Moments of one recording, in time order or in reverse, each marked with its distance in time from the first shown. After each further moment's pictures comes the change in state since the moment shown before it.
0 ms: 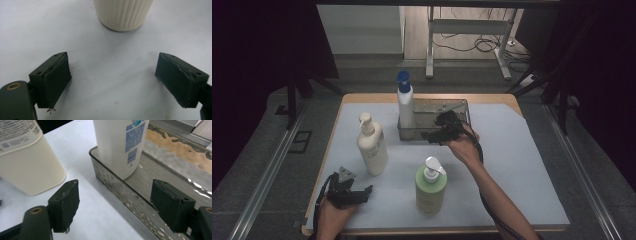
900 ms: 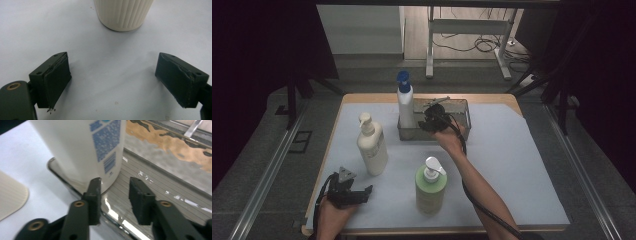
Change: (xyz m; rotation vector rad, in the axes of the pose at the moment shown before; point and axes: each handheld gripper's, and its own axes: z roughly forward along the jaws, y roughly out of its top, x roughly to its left) left arm 0.000 0.000 0.000 0.002 -0.001 0.001; right arm -0.013 0.015 0.059 0.063 -0.138 0.094
